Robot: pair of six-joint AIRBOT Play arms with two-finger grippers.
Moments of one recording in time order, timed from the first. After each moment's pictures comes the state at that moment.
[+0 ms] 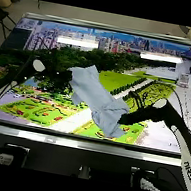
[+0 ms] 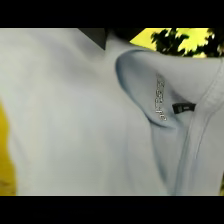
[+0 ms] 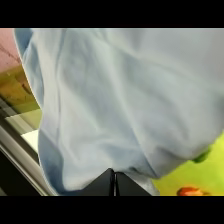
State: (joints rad) left arm -0.21 -1.51 1.21 1.03 -0.73 -1.57; right arm 0.04 -1.35 0.86 -0.90 1.24 0.92
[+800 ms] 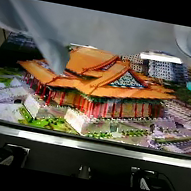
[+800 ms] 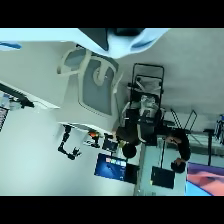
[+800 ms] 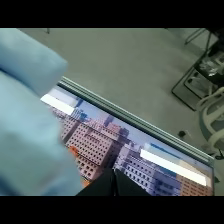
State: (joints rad) left arm -0.21 -0.78 1.68 1.15 -0.75 -1.50; right arm 0.04 -0.82 1.88 -1.42 1.30 1.08
